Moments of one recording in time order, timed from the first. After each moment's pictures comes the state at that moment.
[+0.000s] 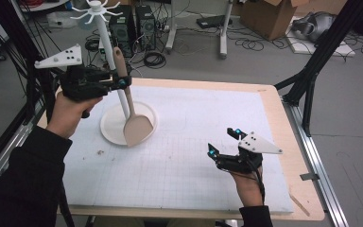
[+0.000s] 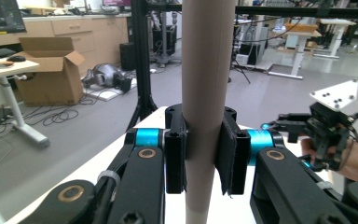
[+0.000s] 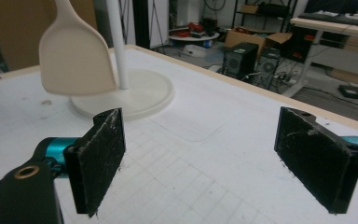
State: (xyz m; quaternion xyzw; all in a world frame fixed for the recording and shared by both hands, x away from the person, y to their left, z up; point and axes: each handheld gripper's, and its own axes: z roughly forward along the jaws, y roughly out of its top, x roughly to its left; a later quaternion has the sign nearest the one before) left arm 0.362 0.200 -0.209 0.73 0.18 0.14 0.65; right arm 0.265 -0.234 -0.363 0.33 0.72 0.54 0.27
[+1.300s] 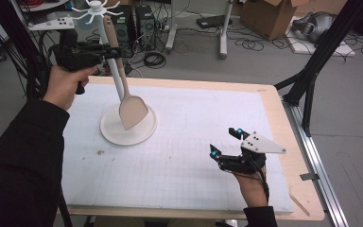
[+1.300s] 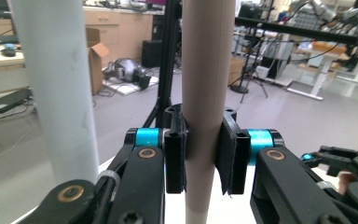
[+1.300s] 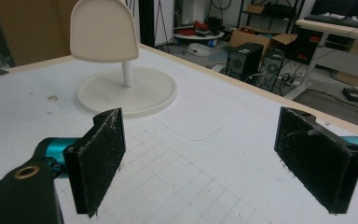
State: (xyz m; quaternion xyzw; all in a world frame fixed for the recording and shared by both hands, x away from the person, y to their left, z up) left arm 0.411 0.219 -0.185 0.71 0.25 0.14 0.64; right arm 0.263 -0.239 -0.356 0.32 0.73 0.54 0.27
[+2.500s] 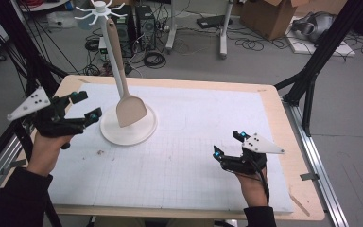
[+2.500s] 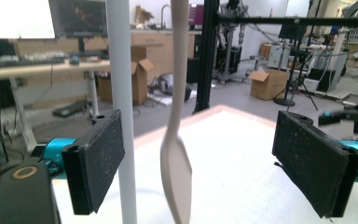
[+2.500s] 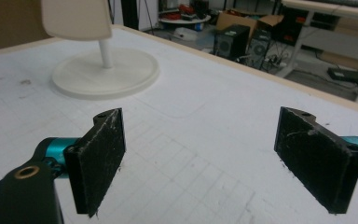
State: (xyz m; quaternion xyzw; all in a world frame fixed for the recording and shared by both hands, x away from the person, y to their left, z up) left arm 0.305 0.268 -0.307 0.67 0.28 0.24 0.64; right arm 0.269 -0.249 -0.376 0.35 0.73 0.51 0.27
